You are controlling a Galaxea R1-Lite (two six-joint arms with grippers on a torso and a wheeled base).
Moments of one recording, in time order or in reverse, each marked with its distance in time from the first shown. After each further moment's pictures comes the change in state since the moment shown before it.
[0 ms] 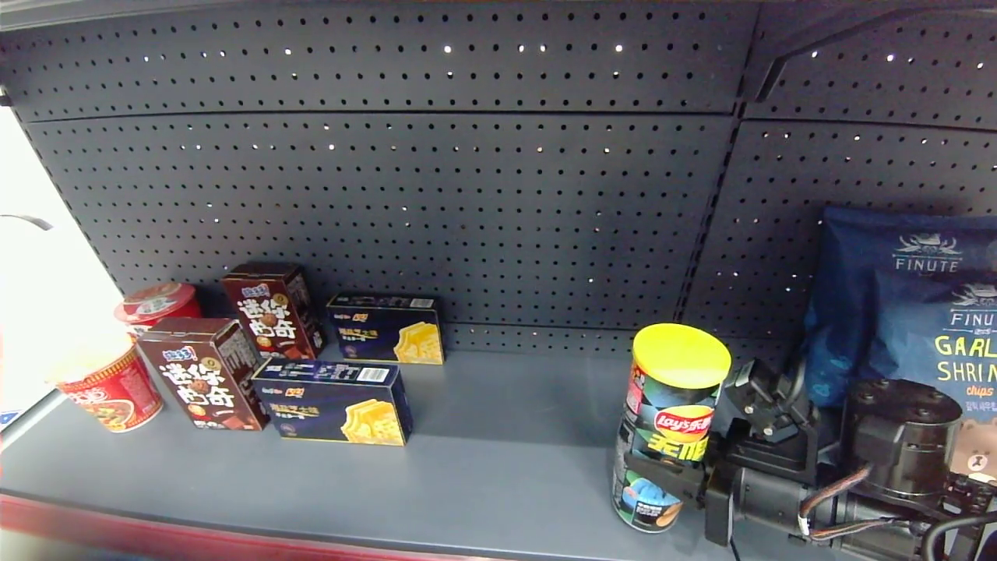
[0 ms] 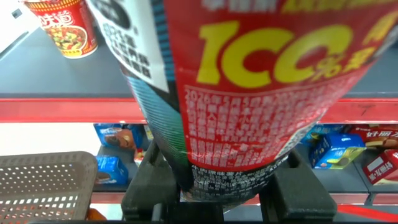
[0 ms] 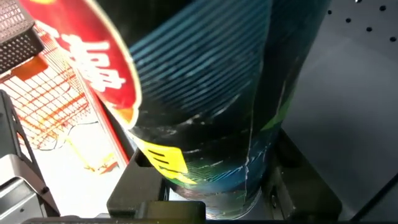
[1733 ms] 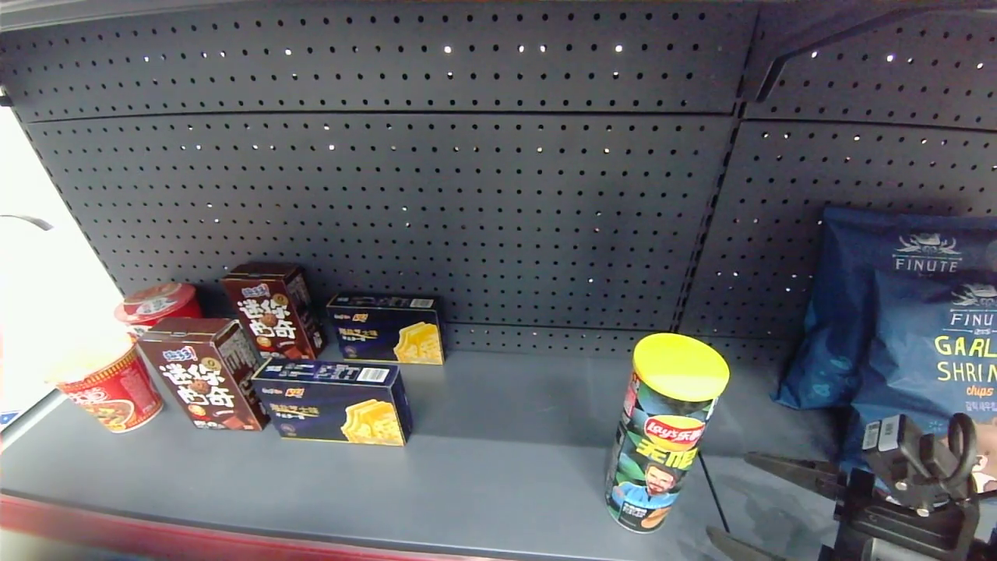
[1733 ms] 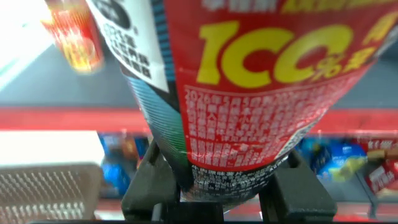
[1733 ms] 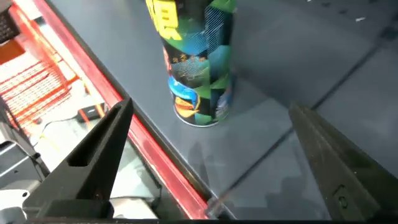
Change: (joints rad) left arm 0.000 0.000 -0.044 -0.026 0.007 0.021; right arm -0.109 -0.297 0.275 0.024 -0.014 -0.068
